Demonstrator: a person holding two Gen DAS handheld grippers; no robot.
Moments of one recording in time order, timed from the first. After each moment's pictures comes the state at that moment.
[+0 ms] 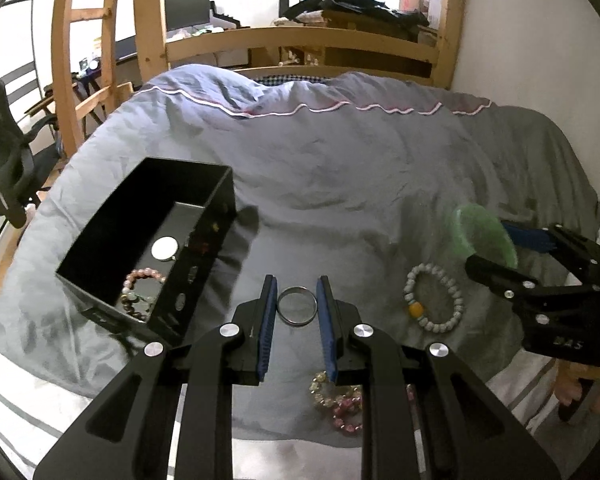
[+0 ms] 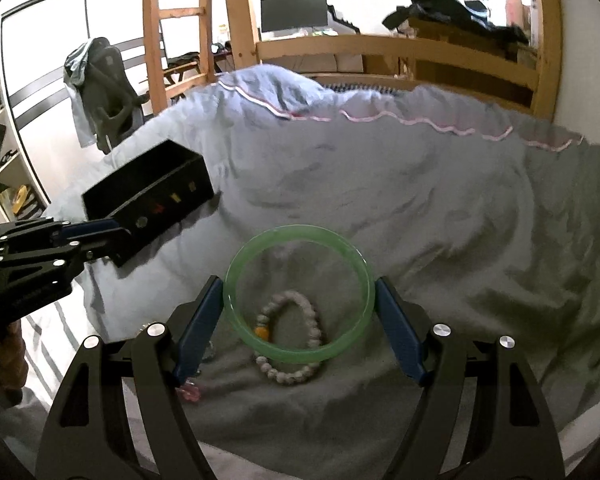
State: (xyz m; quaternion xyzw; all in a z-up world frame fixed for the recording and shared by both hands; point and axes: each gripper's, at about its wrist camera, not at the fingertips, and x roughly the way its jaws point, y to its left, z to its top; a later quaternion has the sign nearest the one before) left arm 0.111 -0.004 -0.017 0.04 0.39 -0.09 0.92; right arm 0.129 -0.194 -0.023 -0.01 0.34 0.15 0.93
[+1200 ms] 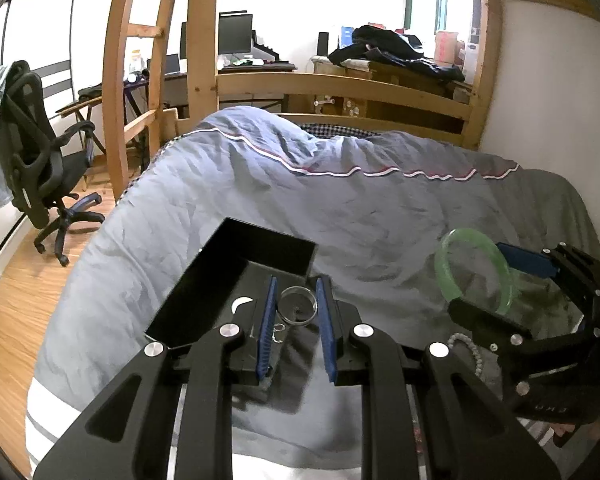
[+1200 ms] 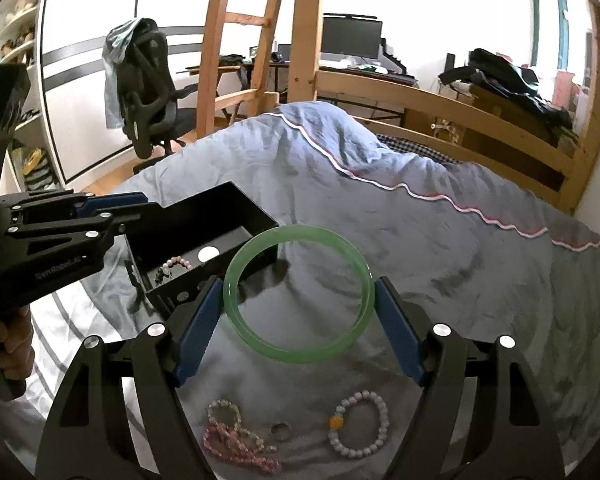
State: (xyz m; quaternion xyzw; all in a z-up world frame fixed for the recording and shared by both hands) left arm 0.134 0.068 0.040 0.00 0.33 -0.05 0.94; right arm 0.151 -0.088 0.035 -0.10 0.30 0.19 0.93
